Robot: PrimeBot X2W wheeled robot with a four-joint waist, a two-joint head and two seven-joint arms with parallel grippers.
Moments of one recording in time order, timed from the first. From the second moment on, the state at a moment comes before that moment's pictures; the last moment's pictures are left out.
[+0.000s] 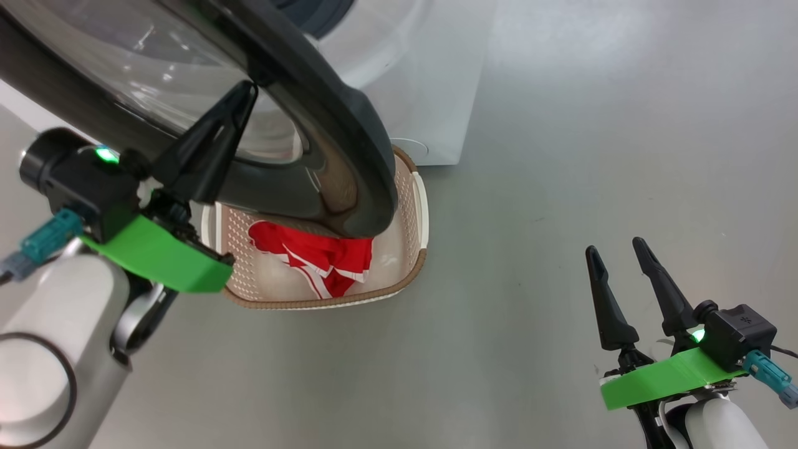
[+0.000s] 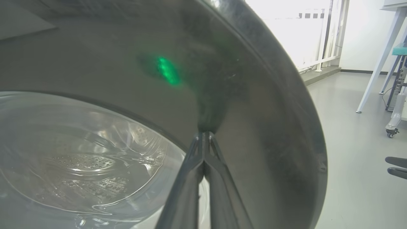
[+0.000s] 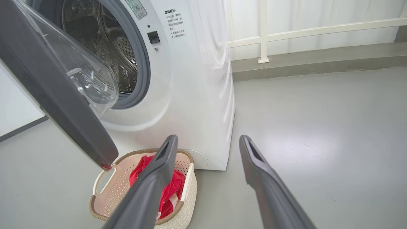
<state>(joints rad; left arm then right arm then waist) -0.78 0.48 -0.52 0.20 -0.53 -0.13 -0.25 -0.11 -0.06 0.04 0.15 0.34 0.12 -0.26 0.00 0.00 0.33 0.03</state>
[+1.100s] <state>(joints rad) -1.09 0.42 -0.52 0.47 -0.54 -0.13 -0.26 -0.17 -0.05 0.05 0.14 0.37 0.12 -0.26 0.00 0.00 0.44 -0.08</state>
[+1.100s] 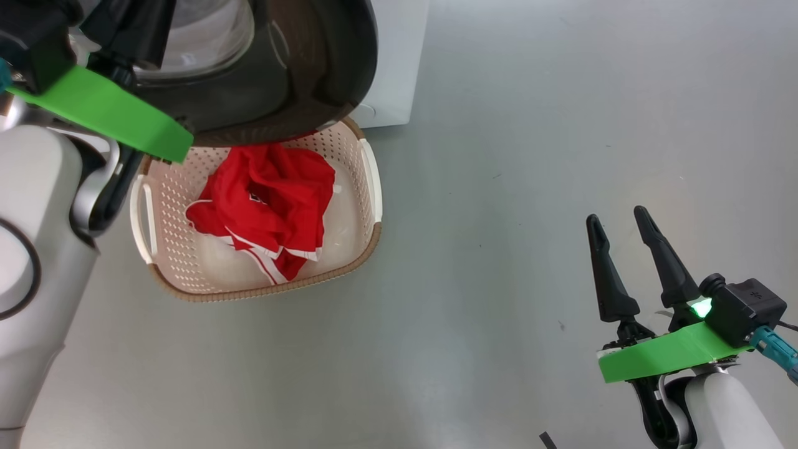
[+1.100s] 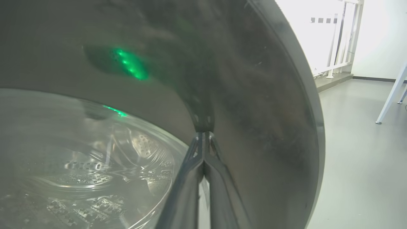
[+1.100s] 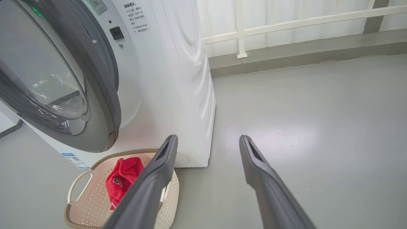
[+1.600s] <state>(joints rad) -0.95 0.39 -0.45 0.44 -0.56 -0.13 -0.26 -0.16 -0.05 0.04 0.15 0.36 0.12 -0.26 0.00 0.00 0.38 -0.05</state>
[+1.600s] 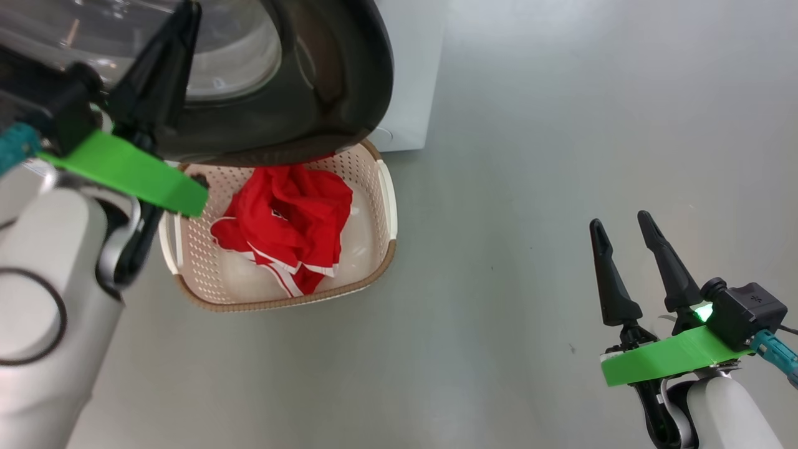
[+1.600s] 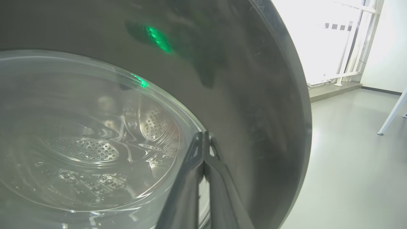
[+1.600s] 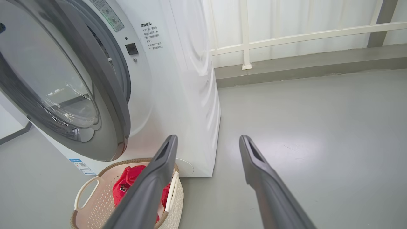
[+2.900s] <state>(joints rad) -0.23 0.23 -0.04 0.30 -0.37 -0.13 -0.26 0.00 -0.07 0.01 0.16 0.34 0.12 -0.26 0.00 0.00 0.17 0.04</state>
